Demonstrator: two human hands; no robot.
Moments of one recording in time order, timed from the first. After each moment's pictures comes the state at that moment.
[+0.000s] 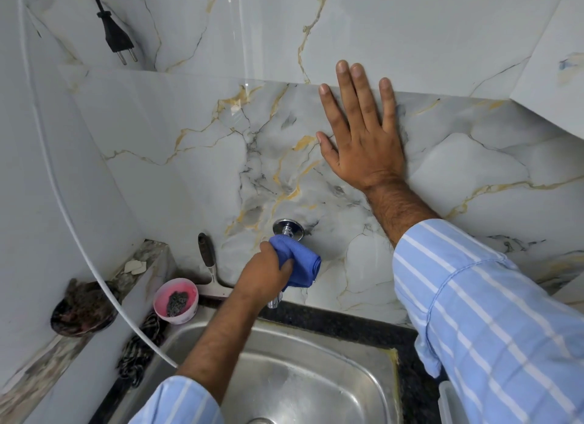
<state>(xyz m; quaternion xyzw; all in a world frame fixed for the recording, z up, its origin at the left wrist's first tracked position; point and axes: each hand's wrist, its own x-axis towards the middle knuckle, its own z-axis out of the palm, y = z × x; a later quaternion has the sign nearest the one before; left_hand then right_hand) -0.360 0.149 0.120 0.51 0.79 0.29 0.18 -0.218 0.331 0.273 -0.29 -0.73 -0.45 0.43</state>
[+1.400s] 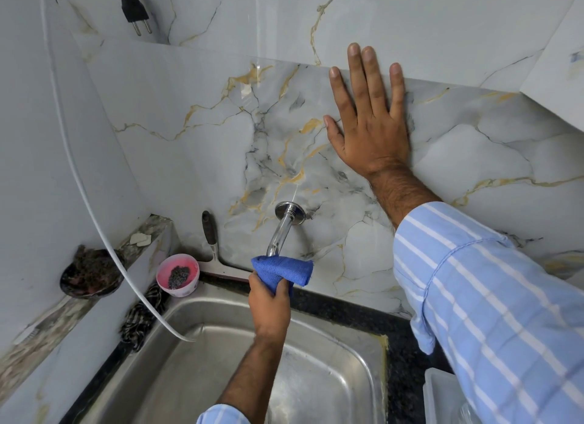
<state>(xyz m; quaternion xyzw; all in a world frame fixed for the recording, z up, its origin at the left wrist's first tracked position) -0.290 0.109 0.038 0.17 0.73 0.63 0.20 -0.216 0.325 0.278 -0.30 -0.74 -0.45 0.41</state>
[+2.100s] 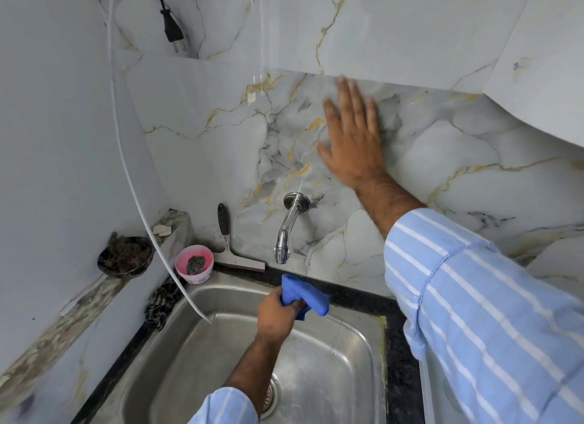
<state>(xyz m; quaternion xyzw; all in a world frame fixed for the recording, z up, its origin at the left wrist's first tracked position) -0.283 0.041 0.016 0.27 0.72 0.52 0.38 -0.216 0.238 0.289 -0.38 -0.86 -0.22 0.26</state>
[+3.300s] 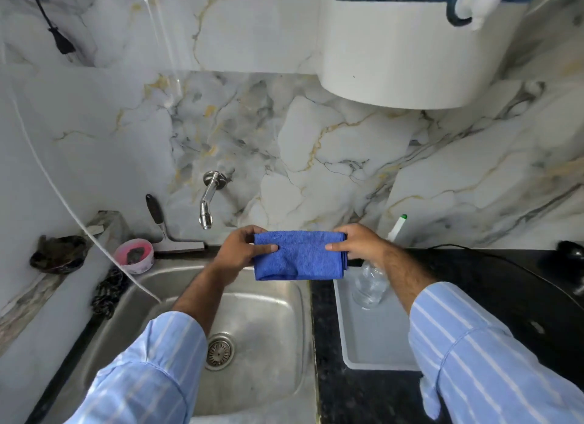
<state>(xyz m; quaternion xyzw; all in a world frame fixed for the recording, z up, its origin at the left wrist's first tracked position) -0.197 0.008 0.138 0.44 0.56 0.47 0.52 0.087 0.094 0.157 -0.53 -0.67 0.49 0.16</state>
